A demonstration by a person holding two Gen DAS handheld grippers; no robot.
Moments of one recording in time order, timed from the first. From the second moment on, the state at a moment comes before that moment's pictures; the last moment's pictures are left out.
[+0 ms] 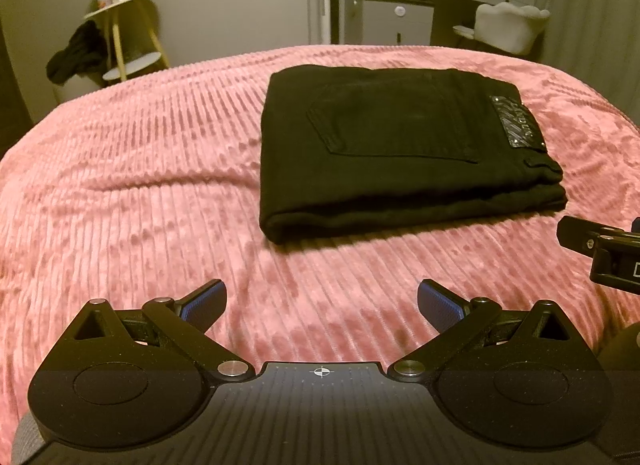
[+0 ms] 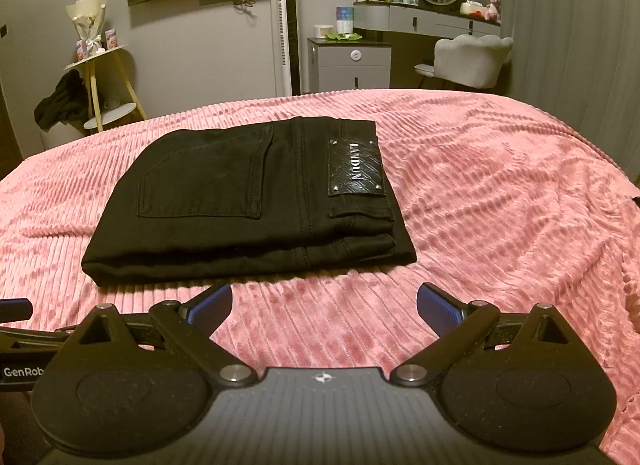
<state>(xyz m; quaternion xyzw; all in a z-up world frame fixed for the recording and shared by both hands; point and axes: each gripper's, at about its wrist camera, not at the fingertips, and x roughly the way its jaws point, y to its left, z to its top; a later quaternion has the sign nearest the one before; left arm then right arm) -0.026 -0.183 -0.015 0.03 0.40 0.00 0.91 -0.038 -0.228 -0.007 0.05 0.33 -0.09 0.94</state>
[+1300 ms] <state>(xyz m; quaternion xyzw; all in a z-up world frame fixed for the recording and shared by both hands) -0.027 -0.183 -0.012 0.02 0.40 -0.01 0.92 -0.041 -0.226 -0.005 0.05 0.33 -0.09 0.94</state>
